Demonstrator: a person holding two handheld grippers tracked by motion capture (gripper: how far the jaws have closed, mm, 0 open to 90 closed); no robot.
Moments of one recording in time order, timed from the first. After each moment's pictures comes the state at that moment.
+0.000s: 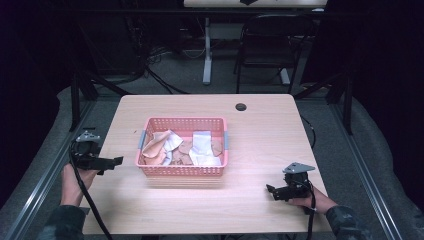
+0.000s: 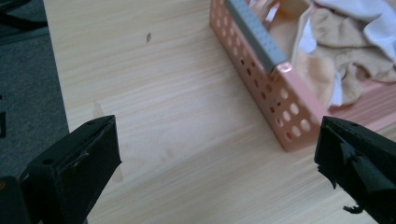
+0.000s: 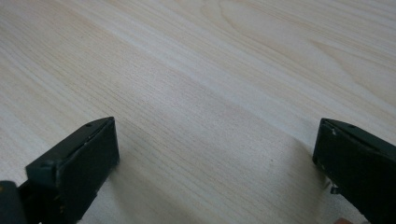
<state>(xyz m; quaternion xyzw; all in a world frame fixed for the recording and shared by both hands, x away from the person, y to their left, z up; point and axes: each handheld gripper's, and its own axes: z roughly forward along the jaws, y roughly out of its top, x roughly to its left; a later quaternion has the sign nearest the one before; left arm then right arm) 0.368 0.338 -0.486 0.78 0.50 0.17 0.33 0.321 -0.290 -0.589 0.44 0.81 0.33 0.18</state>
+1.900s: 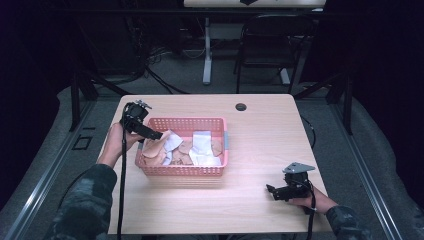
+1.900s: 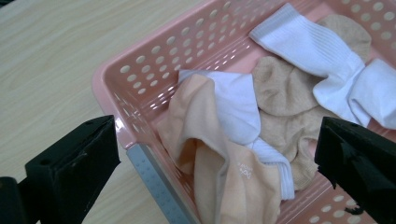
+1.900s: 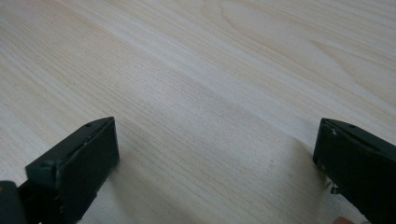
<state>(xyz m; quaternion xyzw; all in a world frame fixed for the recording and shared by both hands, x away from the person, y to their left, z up) 0.473 0.221 -0.456 0.86 0.42 0.12 0.26 0.321 -0.290 -0.589 0.44 0.82 0.33 0.18</state>
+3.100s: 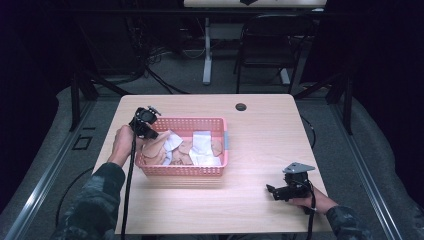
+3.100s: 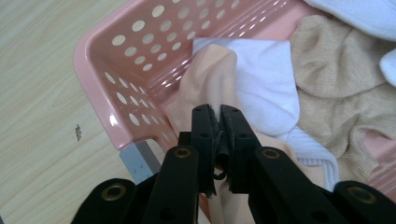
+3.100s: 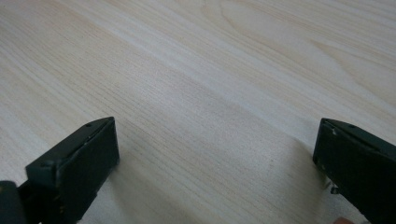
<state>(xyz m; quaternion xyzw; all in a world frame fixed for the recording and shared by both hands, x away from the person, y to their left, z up) 0.484 0.203 -0.484 0.88 0.42 0.14 0.17 0.321 -0.289 -0.590 0.44 0.81 0.34 0.19</state>
